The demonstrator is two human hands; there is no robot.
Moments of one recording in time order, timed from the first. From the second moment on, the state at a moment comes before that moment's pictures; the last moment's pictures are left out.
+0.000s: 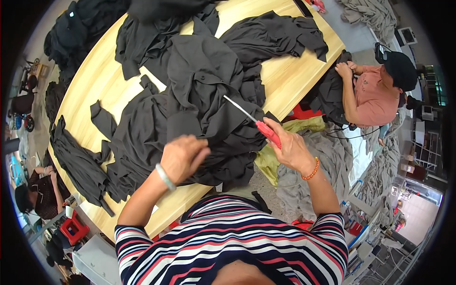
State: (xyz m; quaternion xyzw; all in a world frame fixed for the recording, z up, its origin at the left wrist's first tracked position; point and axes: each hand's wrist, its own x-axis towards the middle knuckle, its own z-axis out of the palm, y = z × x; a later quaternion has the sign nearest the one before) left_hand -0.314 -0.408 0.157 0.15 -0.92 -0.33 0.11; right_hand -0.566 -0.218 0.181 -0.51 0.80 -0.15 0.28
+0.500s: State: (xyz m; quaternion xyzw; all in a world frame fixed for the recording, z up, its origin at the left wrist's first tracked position) left_hand -0.365 -0.453 0.037 0.24 -0.95 -0.16 0.14; right_hand -0.558 -0.260 0.206 -0.62 0.72 0.01 0.32
